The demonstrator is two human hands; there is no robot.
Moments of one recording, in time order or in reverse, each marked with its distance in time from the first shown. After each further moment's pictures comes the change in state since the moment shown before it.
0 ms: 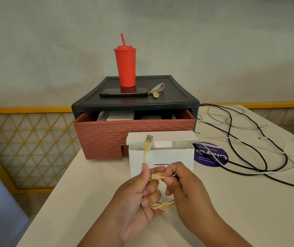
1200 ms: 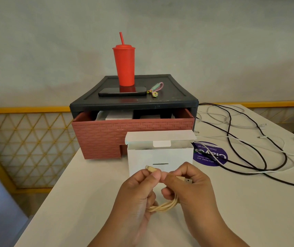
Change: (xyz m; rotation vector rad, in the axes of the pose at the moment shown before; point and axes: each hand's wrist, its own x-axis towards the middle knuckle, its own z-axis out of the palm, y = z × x) left_hand -0.005 -0.010 0.014 0.251 0.172 0.229; right_hand 0.001 -0.012 0.003 0.598 0.262 0.396
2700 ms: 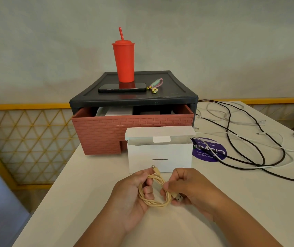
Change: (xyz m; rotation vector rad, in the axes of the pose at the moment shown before) left_hand 0.024 -0.009 -0.020 -0.249 0.062 -0.290; right_hand 0.026 0.005 -0.027 -0.279 -0.373 0.371
